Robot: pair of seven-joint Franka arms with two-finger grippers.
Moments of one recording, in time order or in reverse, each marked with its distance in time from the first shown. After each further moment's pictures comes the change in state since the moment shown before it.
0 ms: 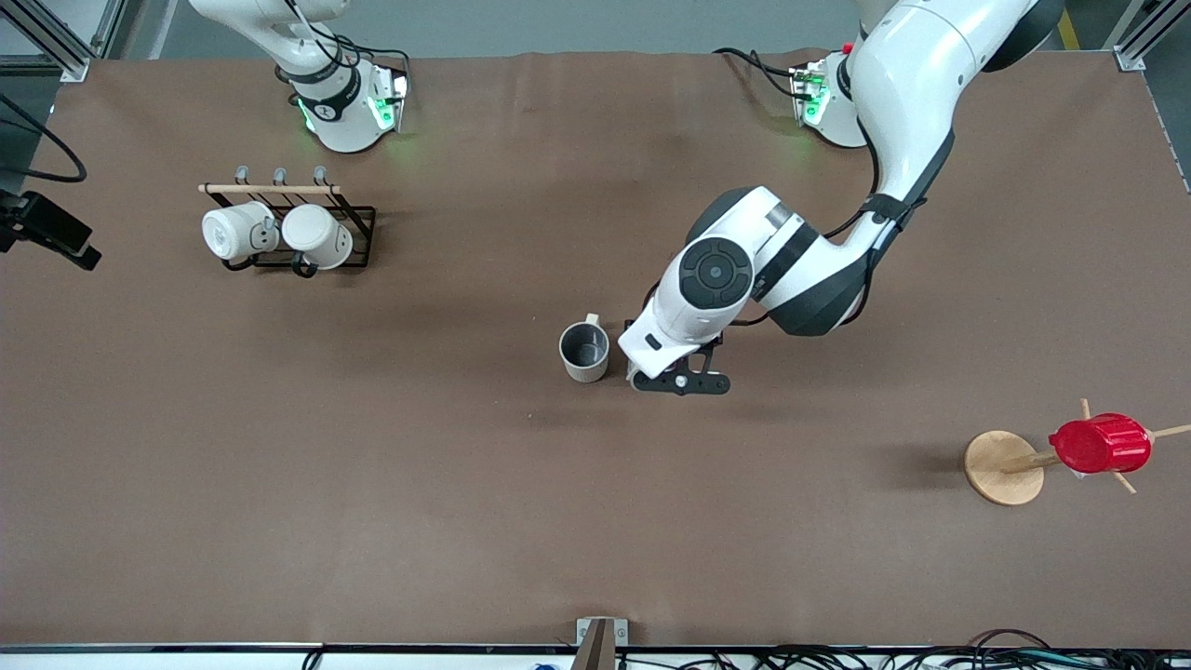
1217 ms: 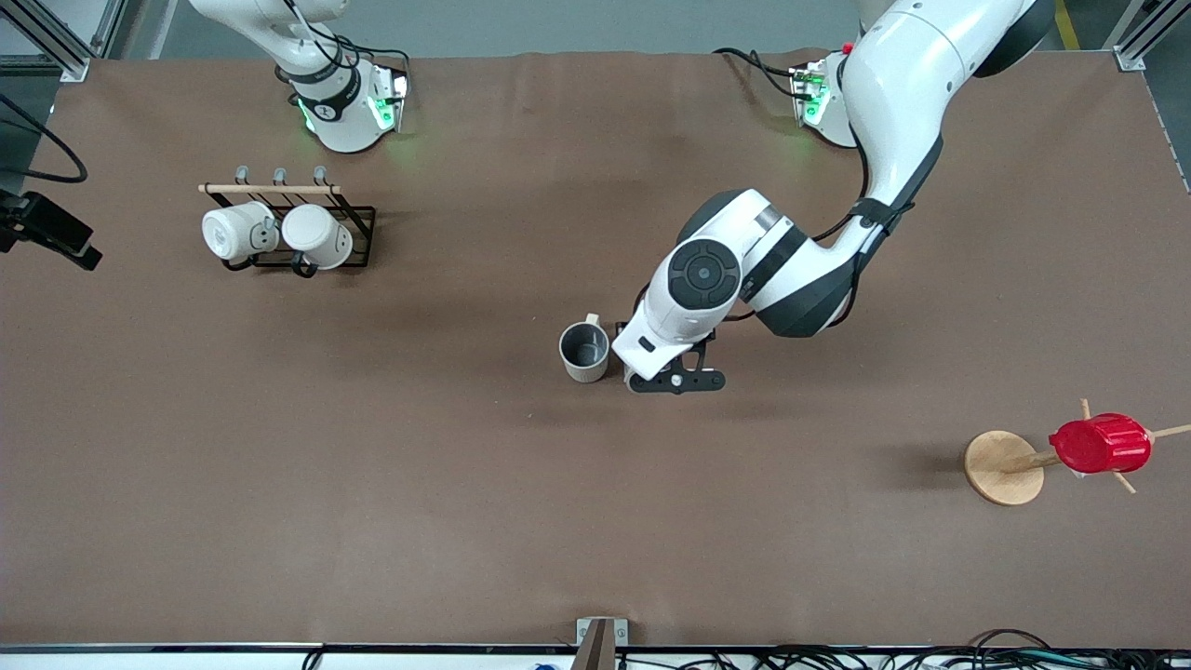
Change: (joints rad) left arm -0.016 0.015 0.000 0.011 0.001 0.007 -0.079; right arm -0.015 0.001 0.015 0.000 0.000 -0.002 0.000
